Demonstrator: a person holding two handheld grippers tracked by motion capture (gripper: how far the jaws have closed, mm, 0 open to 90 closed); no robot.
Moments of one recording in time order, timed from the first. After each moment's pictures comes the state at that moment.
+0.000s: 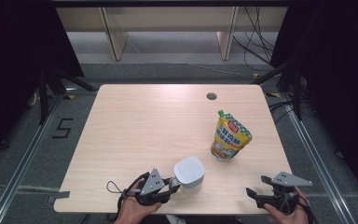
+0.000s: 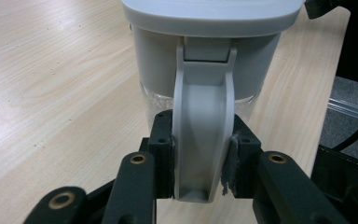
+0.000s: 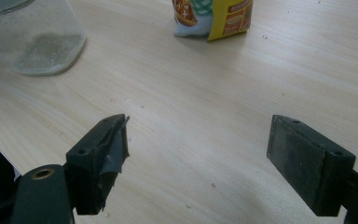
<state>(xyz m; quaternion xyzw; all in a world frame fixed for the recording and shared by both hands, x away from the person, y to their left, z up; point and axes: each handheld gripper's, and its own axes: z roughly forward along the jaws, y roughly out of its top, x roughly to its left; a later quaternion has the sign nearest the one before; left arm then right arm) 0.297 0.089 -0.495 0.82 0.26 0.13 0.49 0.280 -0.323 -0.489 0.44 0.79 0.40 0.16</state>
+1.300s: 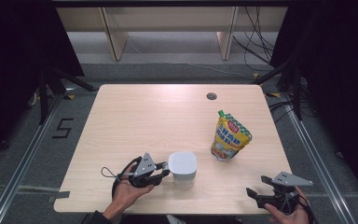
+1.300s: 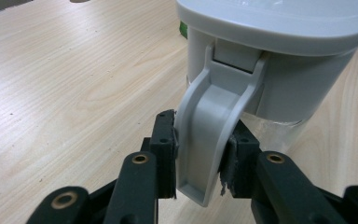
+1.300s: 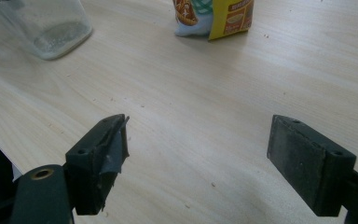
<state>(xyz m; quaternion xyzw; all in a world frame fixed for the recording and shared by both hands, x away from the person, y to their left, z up) 0.343 0.116 -0.495 0.82 0.25 0.16 0.49 0.282 -0.325 -0.492 0.44 0.78 0.41 0.16</state>
